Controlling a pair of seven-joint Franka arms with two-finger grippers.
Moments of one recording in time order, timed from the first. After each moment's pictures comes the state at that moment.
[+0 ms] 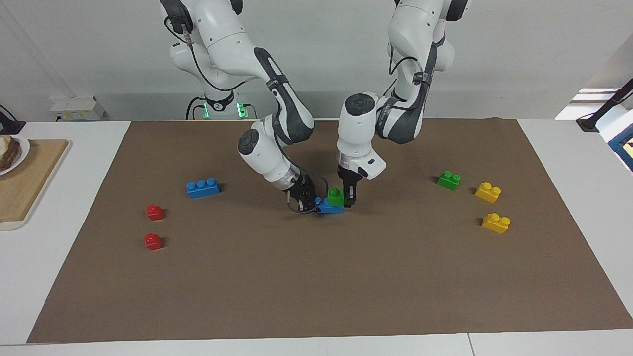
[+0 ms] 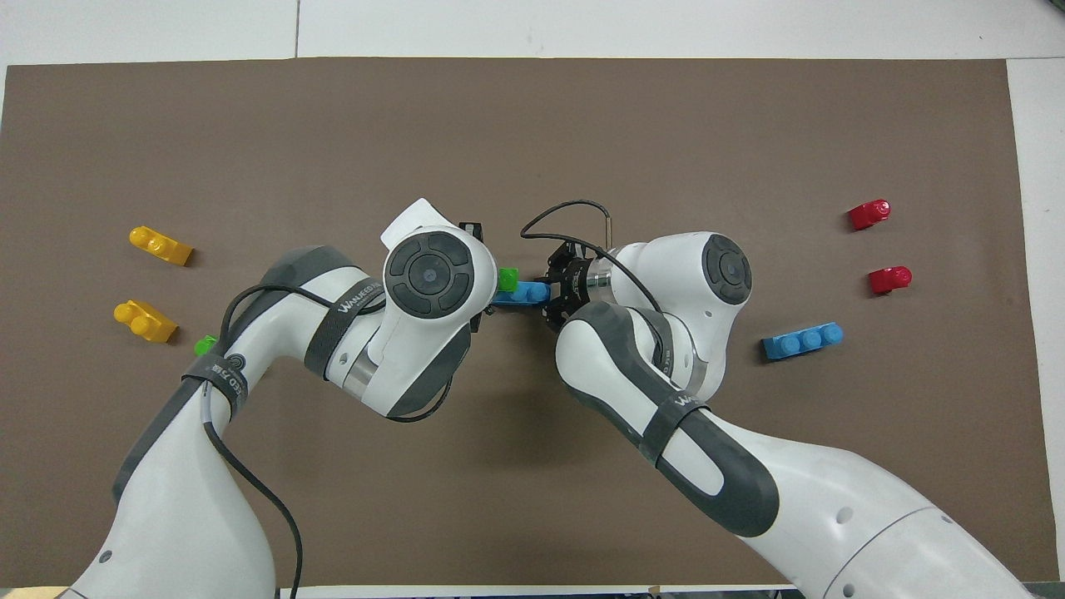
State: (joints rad) left arm -0.54 0.30 -0.08 -1.89 0.13 2.33 -2.14; right arm 0.40 0.42 0.13 -1.96 0.75 2.58 1.54
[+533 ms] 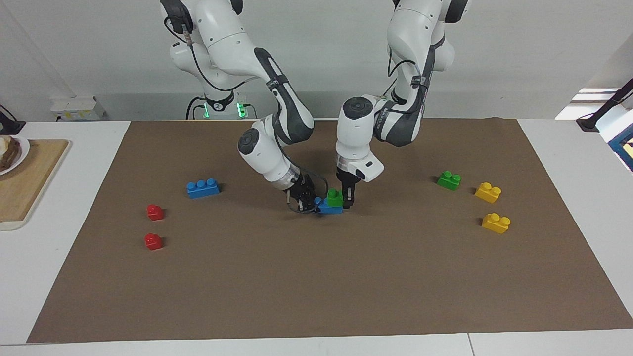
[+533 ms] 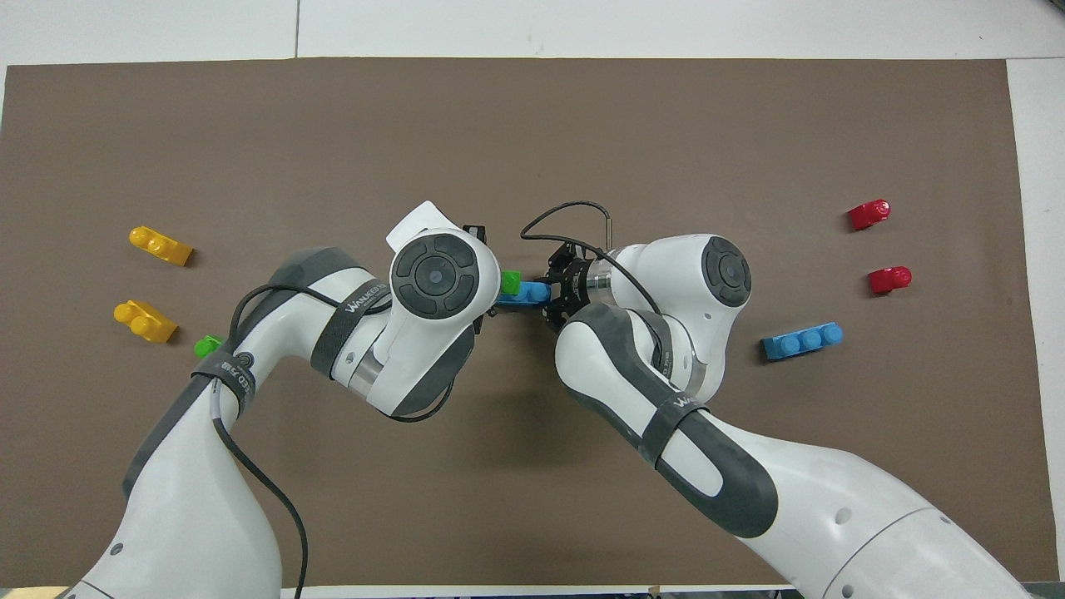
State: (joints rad) left arm -0.55 0.31 -0.08 -1.89 0.13 2.34 -2.14; right arm 0.40 0.42 0.13 -1.97 0.75 2.59 1.54
